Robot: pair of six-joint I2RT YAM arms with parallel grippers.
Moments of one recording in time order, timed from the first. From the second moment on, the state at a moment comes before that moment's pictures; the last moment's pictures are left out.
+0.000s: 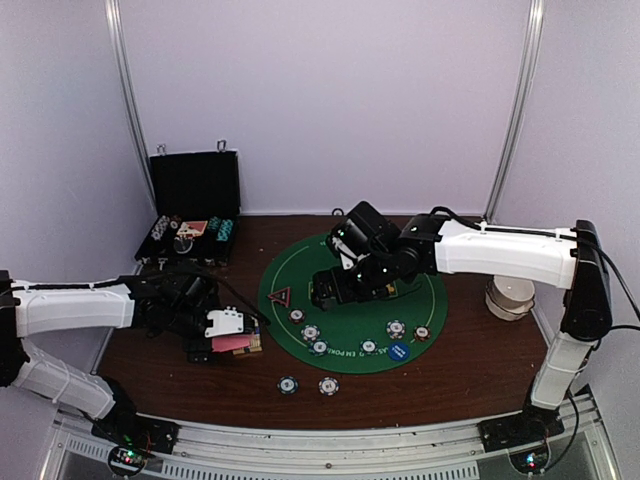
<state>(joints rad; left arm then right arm) -0.70 1.26 0.66 -0.48 -0.13 0.84 0.97 1.77 1.49 -0.66 0.03 0.59</state>
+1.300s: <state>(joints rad) -0.64 1.42 0.78 -0.56 -0.06 0.86 0.97 1.77 1.49 -0.66 0.04 0.59</state>
